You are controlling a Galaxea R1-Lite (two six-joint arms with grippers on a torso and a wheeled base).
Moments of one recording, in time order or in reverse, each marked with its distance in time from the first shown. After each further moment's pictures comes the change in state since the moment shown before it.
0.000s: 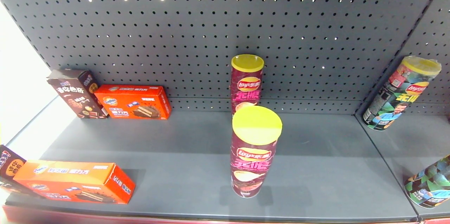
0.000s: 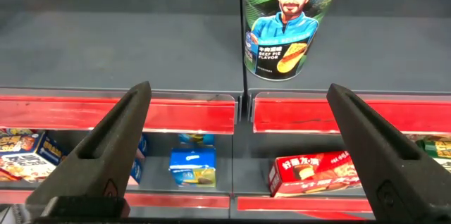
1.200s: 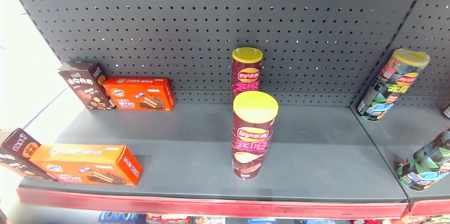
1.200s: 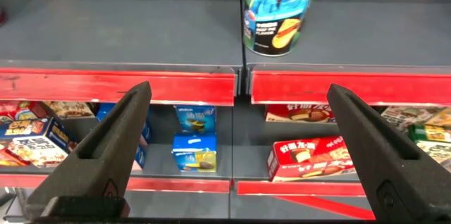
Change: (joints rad) left arm 0.000 0.000 0.000 0.000 0.000 0.001; right arm 0.000 0.000 0.000 0.001 0.000 -0.001
